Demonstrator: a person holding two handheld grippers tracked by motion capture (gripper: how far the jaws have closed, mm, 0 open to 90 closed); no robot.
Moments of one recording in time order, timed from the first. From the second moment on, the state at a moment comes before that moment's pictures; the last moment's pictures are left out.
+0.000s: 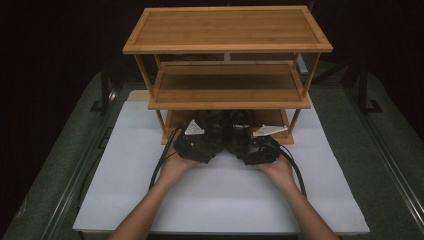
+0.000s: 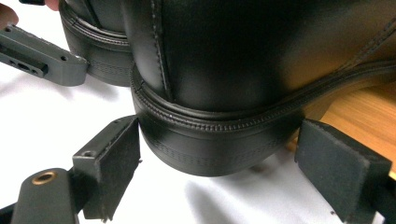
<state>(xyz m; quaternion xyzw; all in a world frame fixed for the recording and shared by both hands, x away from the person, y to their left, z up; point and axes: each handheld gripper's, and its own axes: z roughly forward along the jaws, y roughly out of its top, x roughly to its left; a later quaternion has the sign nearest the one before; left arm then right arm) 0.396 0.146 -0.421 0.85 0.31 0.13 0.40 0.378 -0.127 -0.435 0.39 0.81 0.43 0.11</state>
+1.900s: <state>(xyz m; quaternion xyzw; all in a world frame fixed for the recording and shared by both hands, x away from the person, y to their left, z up) 0.408 0.166 -0.430 0.86 0.31 0.14 0.38 0.394 -0.162 -0.446 0.42 0.81 0.38 0.15</state>
